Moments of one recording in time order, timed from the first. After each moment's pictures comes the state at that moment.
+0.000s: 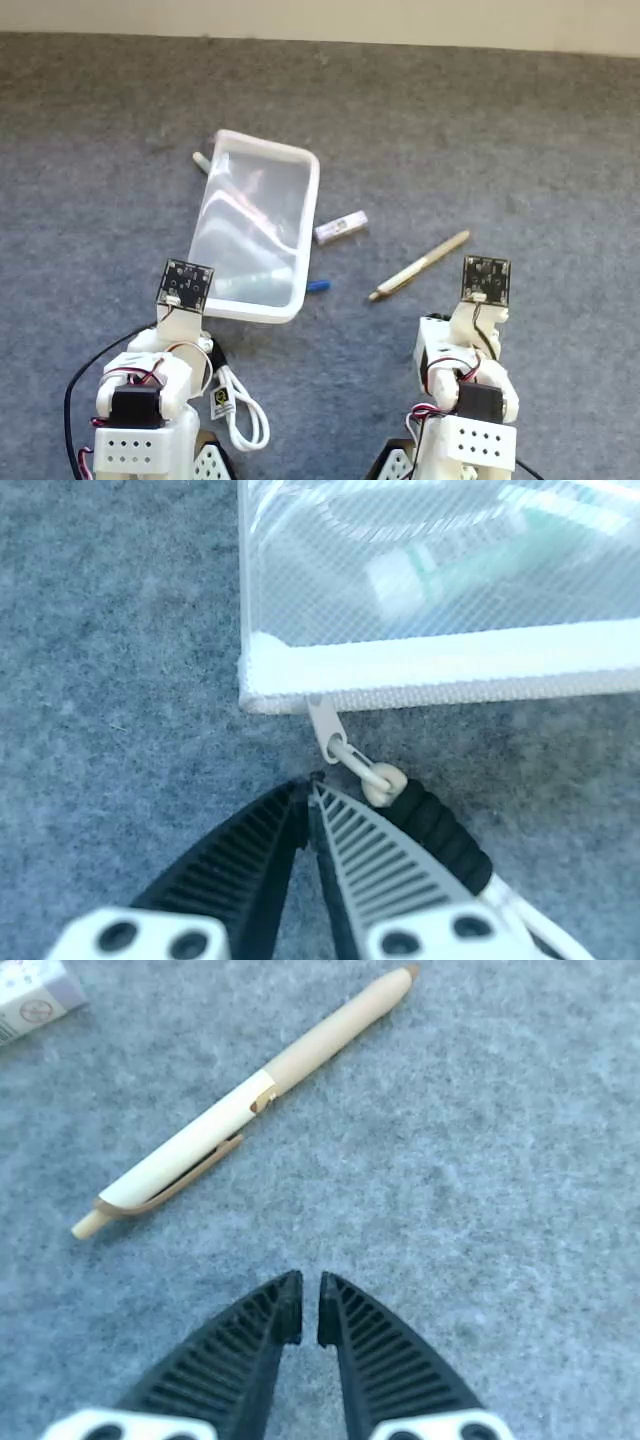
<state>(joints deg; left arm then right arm) -5.8 -103.9 95.9 77.0 -5.9 5.5 -90.6 96.2 53.2 4.2</state>
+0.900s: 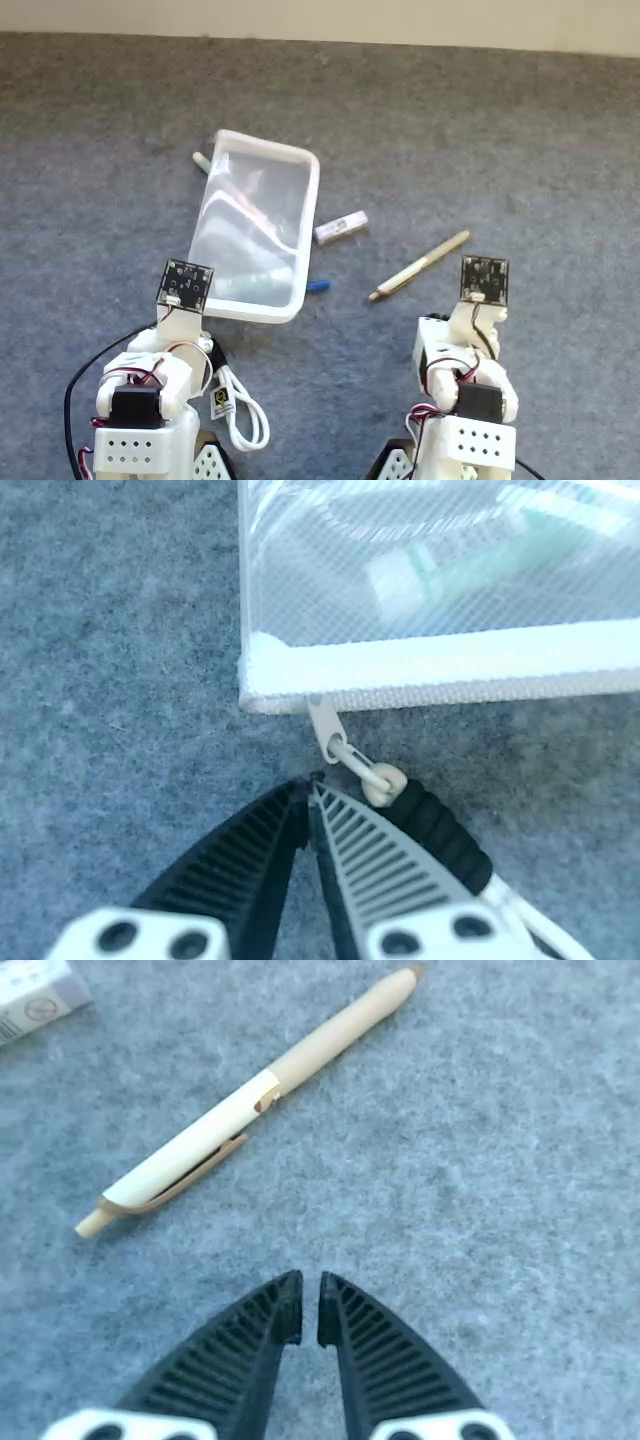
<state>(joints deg) -5.8 -103.9 95.9 77.0 -5.9 5.1 -90.6 96.2 53.2 4.2</state>
